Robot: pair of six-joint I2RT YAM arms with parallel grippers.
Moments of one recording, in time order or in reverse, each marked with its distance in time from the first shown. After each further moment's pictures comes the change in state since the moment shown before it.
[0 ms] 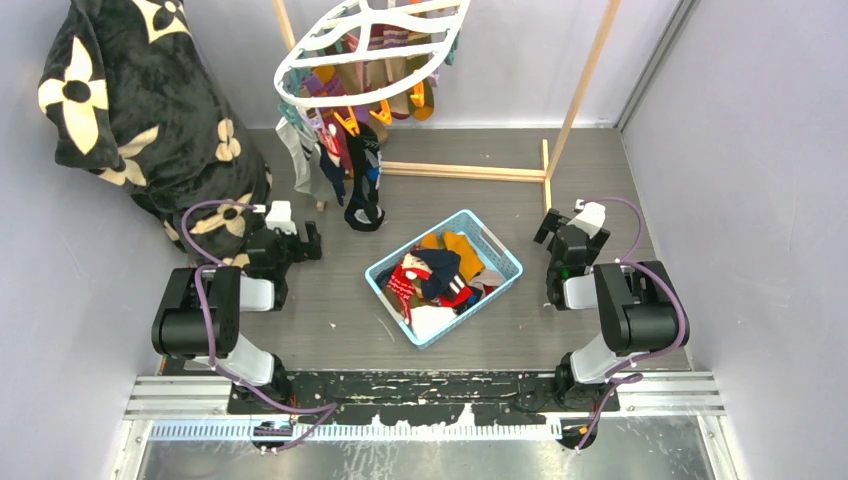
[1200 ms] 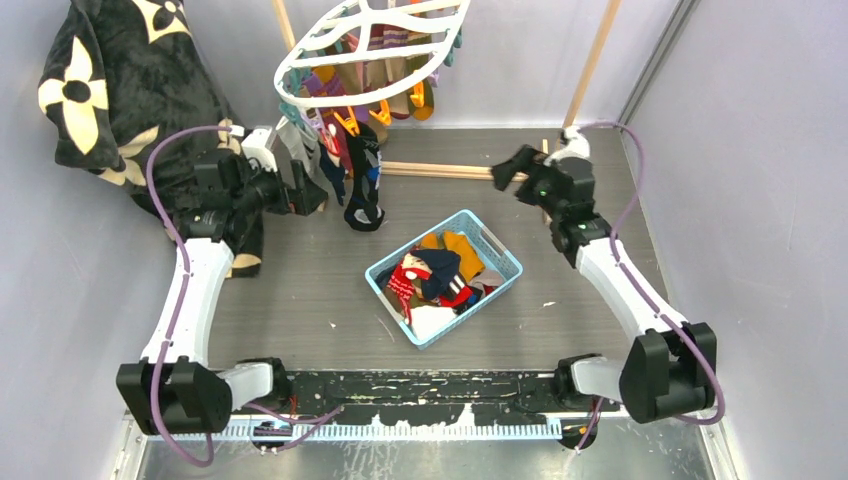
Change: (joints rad) left arm 0.013 -0.374 0.765 -1.262 0.418 -0.086; right arm 0.087 -0.324 0.536 -0.846 -0.527 0.371
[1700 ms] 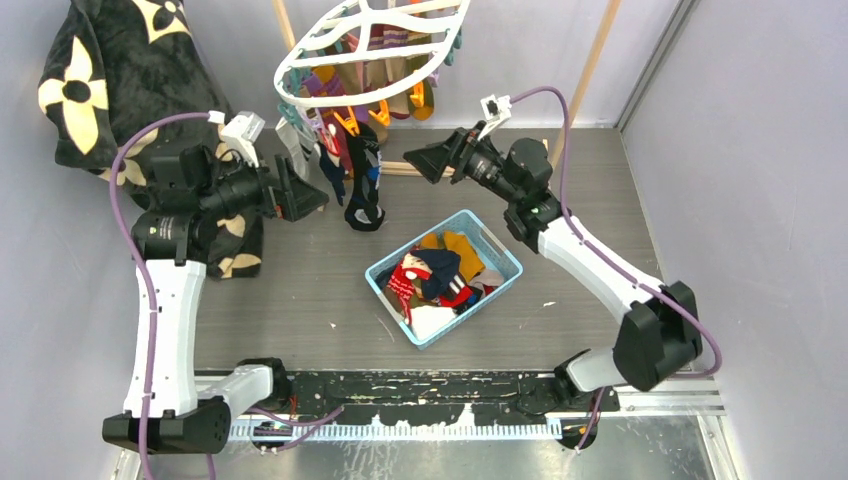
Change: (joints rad) left arm -0.032 -0.093 0.327 -0.437 0.195 -0.003; right arm 0.364 0.137 0.237 0.340 -0.333 0.047
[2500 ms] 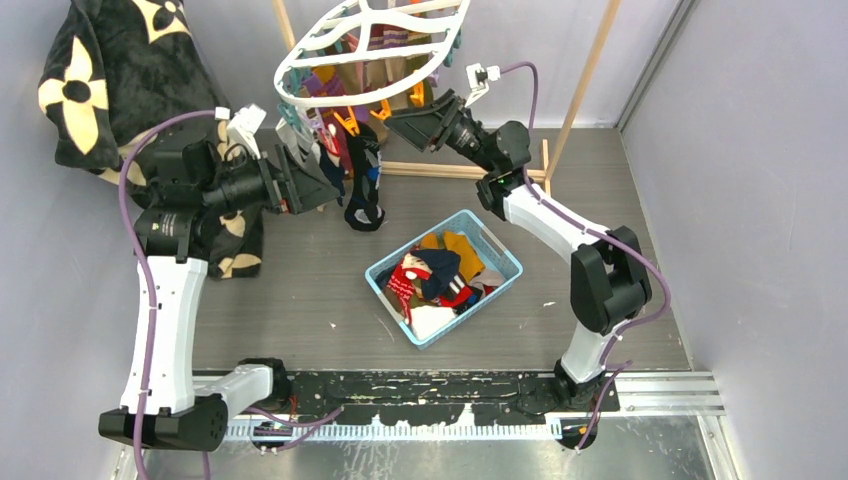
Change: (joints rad) left arm -0.047 0.007 0.039 0.045 0.129 -0.259; right arm 0.000 0.371 0.256 0.555 -0.198 0.399
